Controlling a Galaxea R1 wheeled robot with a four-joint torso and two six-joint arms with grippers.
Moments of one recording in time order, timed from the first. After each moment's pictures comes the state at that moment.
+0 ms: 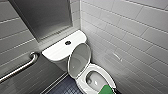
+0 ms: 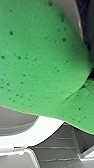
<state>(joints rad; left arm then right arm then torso) 1.49 2.70 -1.91 1.04 0.10 -0.93 -0.75 2.52 -1.77 -0.13 -0.18 0.65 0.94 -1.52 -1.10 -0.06</state>
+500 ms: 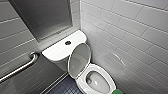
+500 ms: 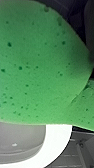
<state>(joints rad) 1.49 2.69 -1.91 1.04 0.10 -0.93 -0.82 2.34 -1.72 -0.13 -0.14 0.65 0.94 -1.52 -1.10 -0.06</state>
